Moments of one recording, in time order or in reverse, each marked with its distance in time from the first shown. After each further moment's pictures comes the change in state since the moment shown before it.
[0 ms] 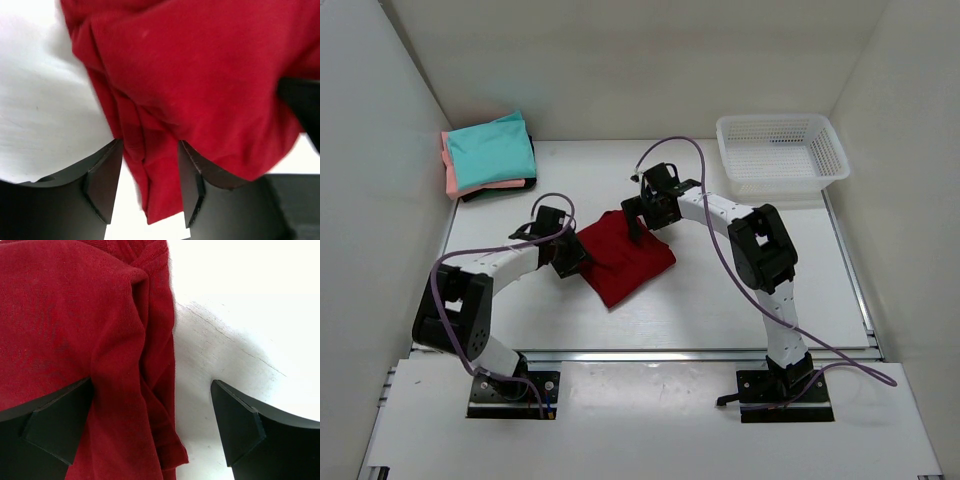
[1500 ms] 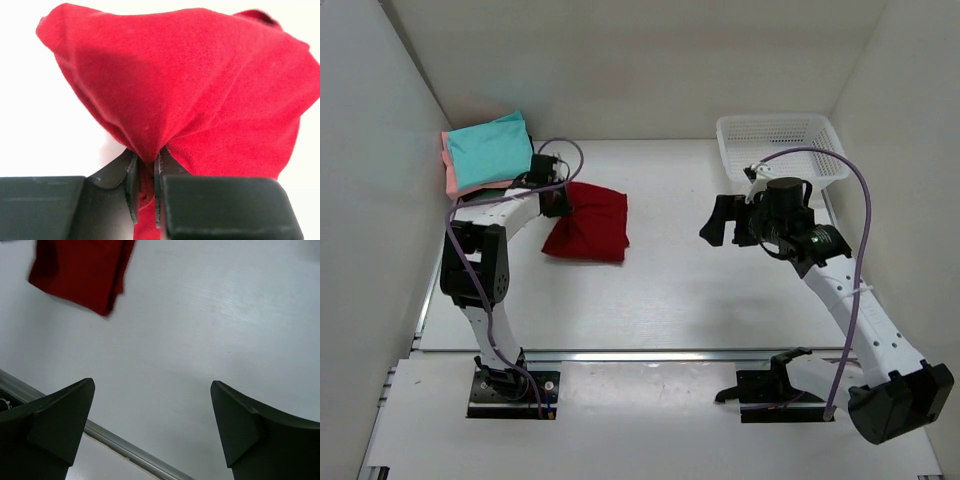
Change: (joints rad) left arm 0.108 0.350 0.468 -0.038 -0.099 0.514; right arm -0.233 -1.143 -0.603 -0.120 -0.079 0.176
